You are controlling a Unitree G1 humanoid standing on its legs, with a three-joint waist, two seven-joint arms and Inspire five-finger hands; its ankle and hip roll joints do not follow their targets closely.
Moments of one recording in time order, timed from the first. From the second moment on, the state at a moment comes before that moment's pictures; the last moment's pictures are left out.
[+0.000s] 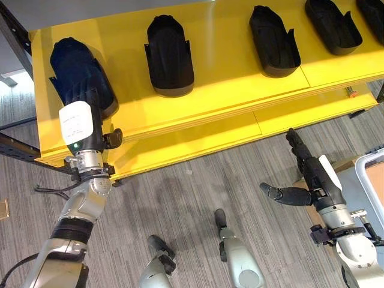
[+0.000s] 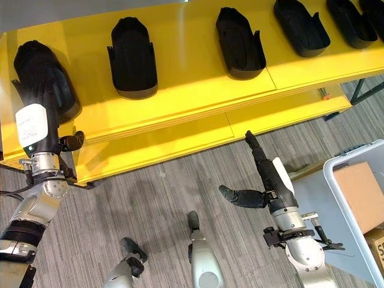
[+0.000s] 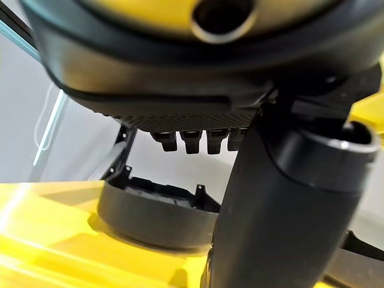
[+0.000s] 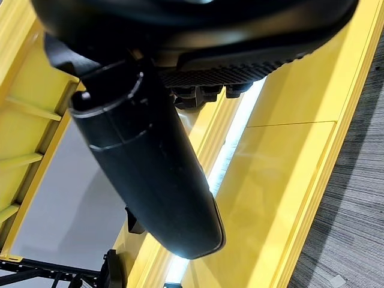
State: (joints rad) left arm -0.45 0.69 -0.12 0.47 0.52 -0.04 0.62; right arm 0.27 -0.60 -0.05 -0.28 0.14 -0.25 -0.02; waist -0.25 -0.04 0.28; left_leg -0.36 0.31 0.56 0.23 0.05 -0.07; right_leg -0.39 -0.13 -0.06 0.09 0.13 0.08
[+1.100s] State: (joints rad) left arm -0.54 0.77 -0.13 0.57 0.47 -0.09 0.62; right arm 0.28 -0.62 -0.02 -0.28 0.14 -0.26 -0.03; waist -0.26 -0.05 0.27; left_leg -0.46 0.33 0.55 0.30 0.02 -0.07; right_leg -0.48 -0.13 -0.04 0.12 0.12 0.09
